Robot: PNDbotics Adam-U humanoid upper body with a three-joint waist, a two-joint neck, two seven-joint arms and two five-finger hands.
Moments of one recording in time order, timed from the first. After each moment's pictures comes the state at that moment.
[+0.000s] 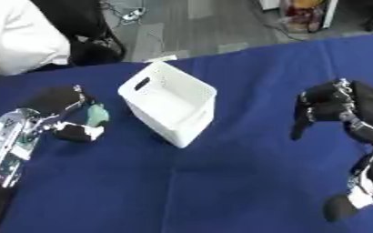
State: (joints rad) left arm -0.60 0.35 -0.05 -1.41 -1.20 -0.20 -0.35; right arm -0.32 -0.60 -0.01 -1.98 0.38 -0.65 0.45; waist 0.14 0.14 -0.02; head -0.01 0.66
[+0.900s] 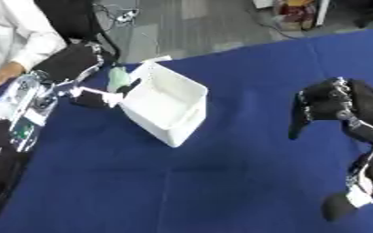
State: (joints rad) left arm -0.80 0.35 -0.13 -1.27 -1.16 -0.32 -0.19; right arm -0.33 -0.60 0.00 -1.98 0.37 -0.65 0.46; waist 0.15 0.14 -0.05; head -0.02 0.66
